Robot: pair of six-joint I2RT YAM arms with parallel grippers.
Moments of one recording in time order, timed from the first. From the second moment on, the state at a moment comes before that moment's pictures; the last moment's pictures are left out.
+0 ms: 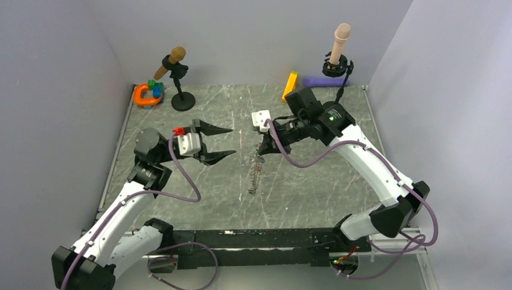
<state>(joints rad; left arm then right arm) -0.37 0.88 0.73 0.47 1.01 0.10 0.66 1.41 1.56 -0.99 -0.78 -0.79</state>
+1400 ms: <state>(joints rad) -0.75 1.14 0.80 0.28 0.60 0.32 0.65 1.66 1.90 -1.43 -0.61 -0.92</state>
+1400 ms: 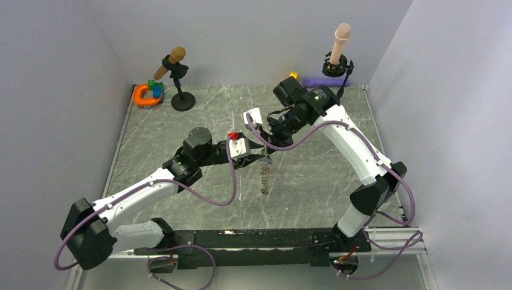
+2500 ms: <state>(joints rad) -0.75 1.16 0.81 0.24 0.63 0.32 0.65 1.66 1.90 -1.44 -0.64 -0.91</state>
